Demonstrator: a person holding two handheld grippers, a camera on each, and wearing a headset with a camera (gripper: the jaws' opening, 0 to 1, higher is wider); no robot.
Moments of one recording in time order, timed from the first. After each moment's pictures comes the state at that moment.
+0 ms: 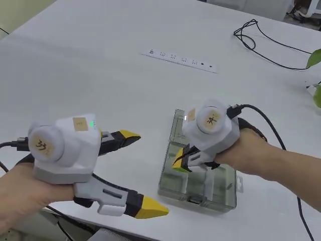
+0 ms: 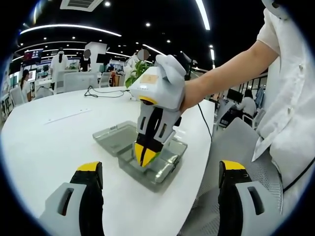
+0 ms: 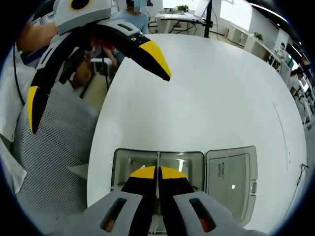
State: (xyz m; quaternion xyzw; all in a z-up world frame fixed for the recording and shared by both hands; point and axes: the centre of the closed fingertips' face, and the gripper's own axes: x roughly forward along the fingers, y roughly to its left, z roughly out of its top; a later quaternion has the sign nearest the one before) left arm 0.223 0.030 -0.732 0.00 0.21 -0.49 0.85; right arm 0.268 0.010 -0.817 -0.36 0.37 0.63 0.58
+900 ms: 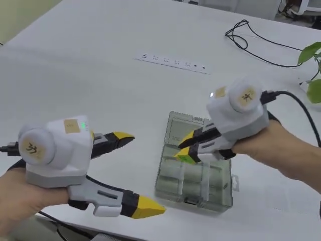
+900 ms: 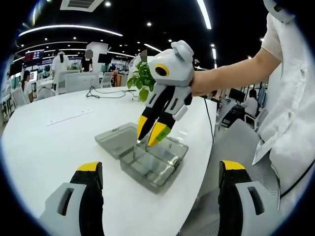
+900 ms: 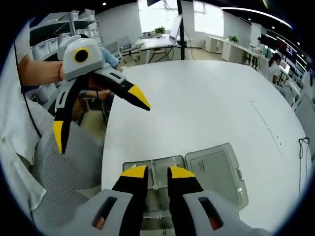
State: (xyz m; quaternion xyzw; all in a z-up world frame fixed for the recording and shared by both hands) left arm 0.224 0.030 -0.722 0.01 0.21 -0.48 0.85; right arm 0.285 -0.008 -0.744 -0.24 0.34 0.62 0.67
